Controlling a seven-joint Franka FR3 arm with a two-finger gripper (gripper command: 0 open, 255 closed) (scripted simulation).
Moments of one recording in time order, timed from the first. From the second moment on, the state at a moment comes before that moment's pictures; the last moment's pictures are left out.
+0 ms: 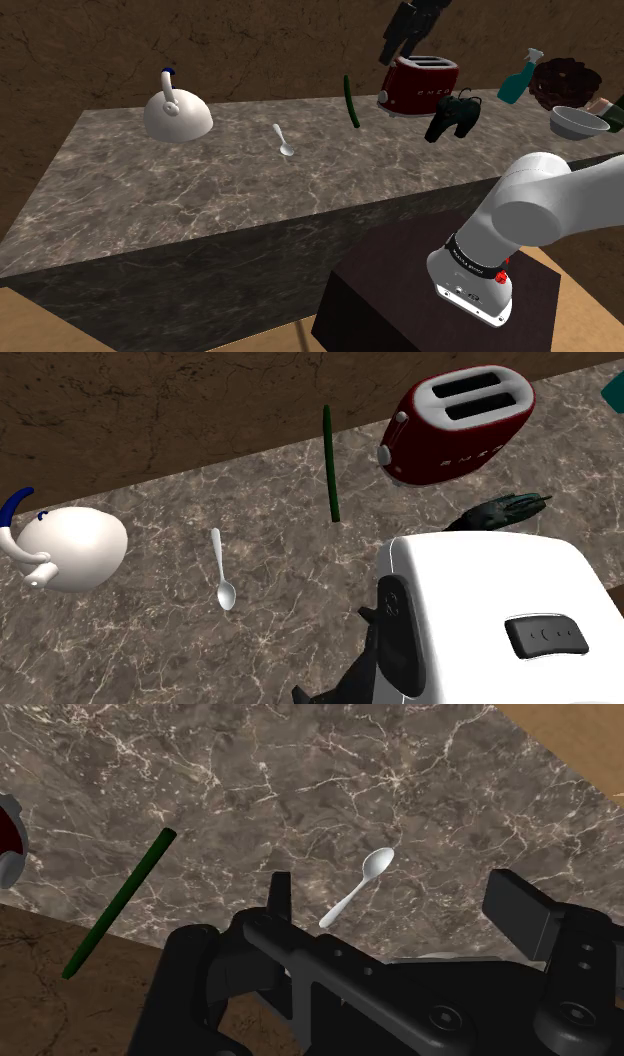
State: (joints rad) arm 0.01 -0.80 0.07 -2.27 0.07 1.71 0.04
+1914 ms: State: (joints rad) arm -0.19 -0.05 -0.13 -2.08 0.13 2.24 0.11
